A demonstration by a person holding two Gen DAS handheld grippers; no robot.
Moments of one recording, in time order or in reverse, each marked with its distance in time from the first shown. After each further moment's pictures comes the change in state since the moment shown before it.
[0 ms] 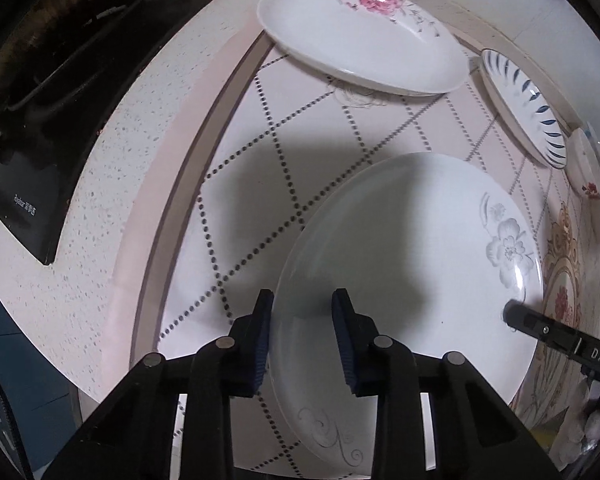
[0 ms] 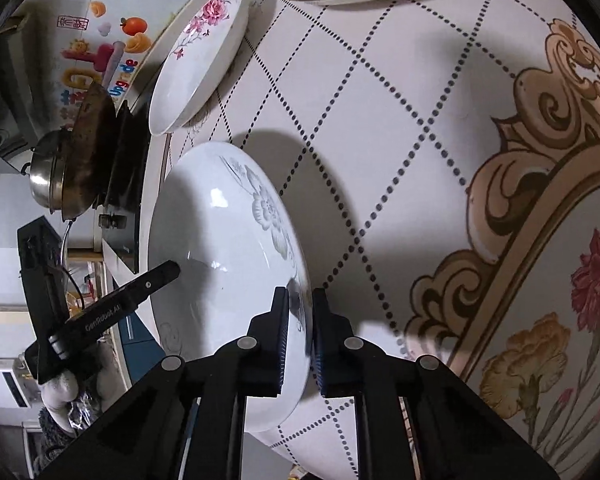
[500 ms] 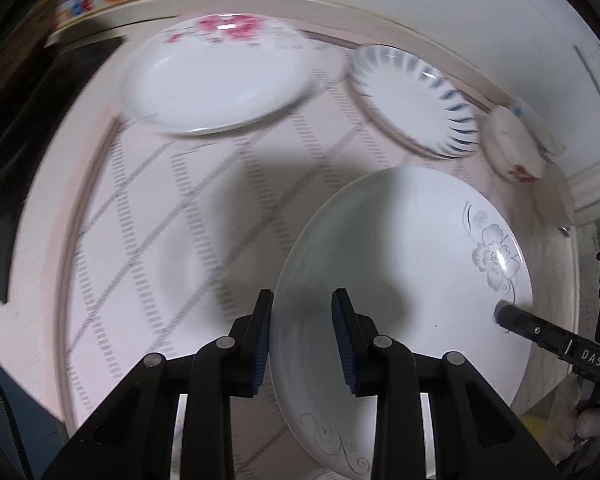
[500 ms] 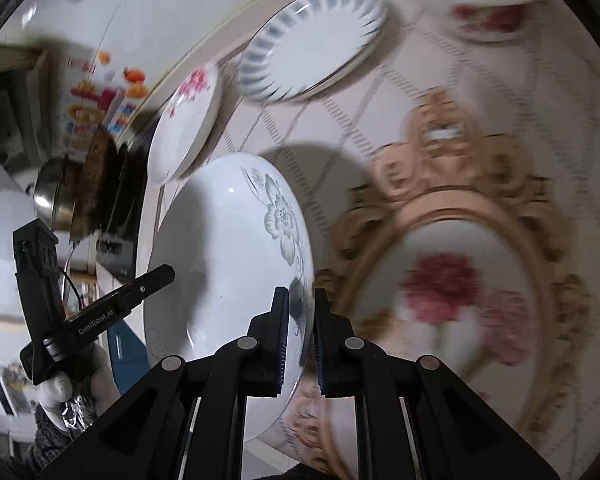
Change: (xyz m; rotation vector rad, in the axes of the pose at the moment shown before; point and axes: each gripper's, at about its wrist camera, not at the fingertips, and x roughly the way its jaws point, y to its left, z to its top) left arm -0.019 -0.109 0.010 0.132 -0.055 -0.134; right arm -0.112 -0.056 -0.012 0.020 -0.153 -0.049
